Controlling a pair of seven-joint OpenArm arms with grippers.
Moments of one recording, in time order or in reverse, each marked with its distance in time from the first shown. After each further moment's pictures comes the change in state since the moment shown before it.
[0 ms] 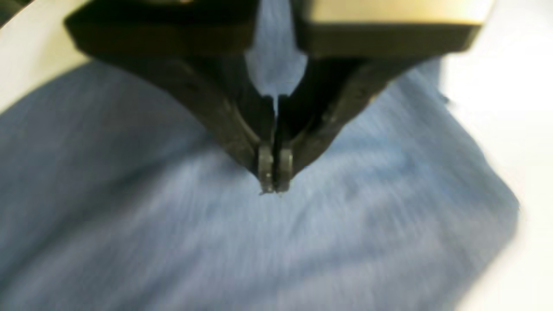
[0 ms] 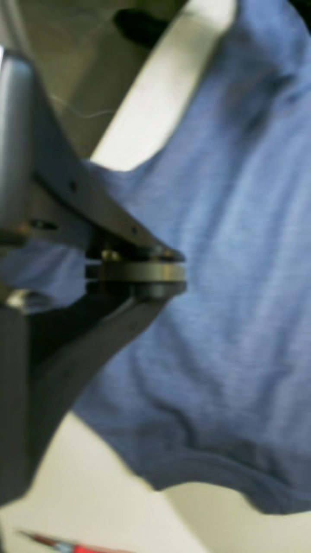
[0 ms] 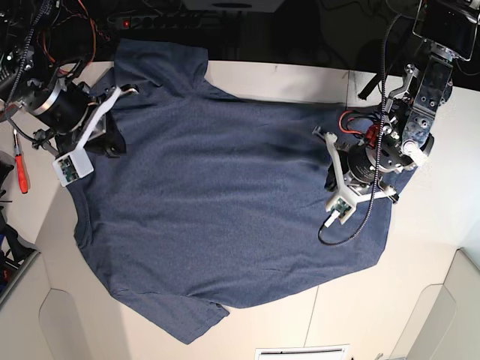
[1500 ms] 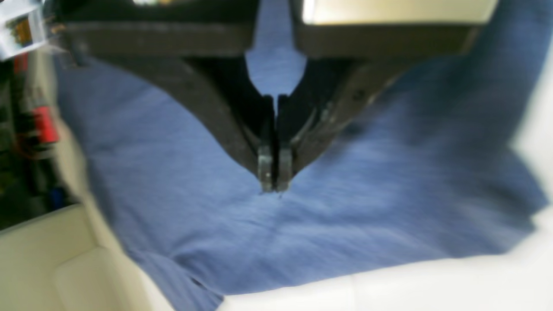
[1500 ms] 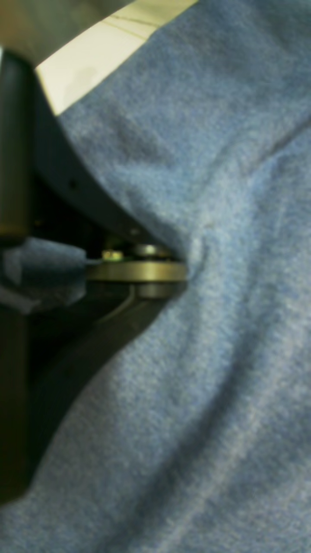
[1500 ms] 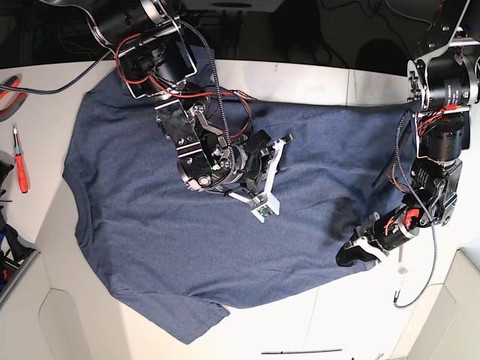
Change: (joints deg) left arm -30.9 7.6 -20.9 -58.8 -27.8 -23.1 -7.9; right arm 31.6 -21.9 -32.5 -65.4 -22.3 -6.2 16.2
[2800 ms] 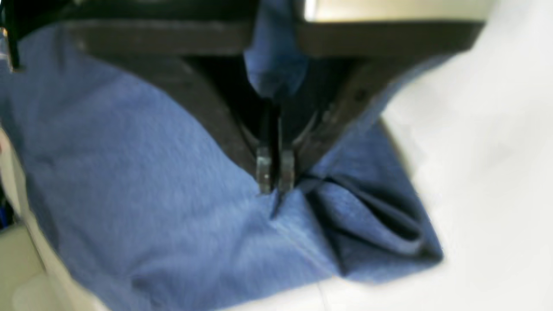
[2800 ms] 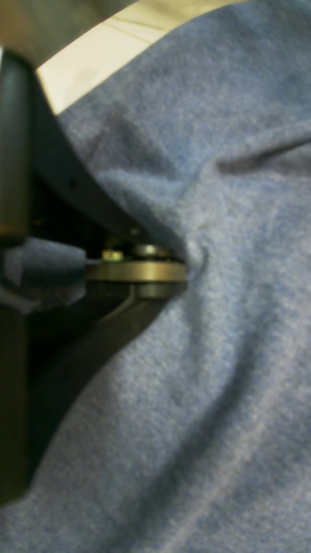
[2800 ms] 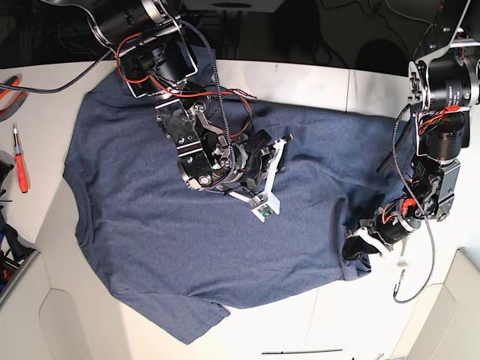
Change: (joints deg) left arm -0.1 -0.4 0.4 -3.1 14.7 -0.3 -12.1; right arm -0.5 0.0 0.0 0.0 0.0 0.0 -0.2
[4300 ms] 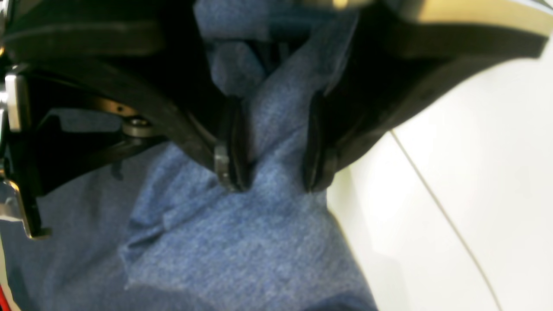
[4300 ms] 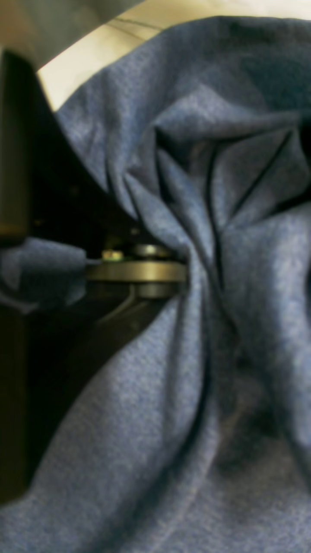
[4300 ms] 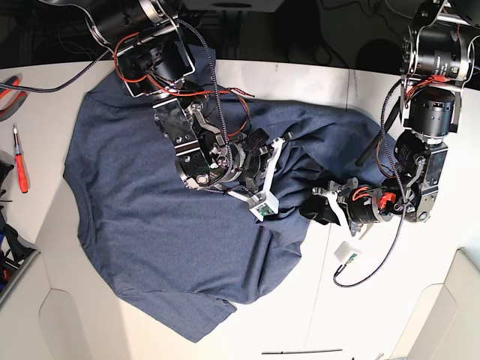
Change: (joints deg) left arm 8.2 0.5 10.3 19.6 -7.3 0.2 22.1; right arm 0.0 1.3 0.0 0.0 0.5 0.2 0.5
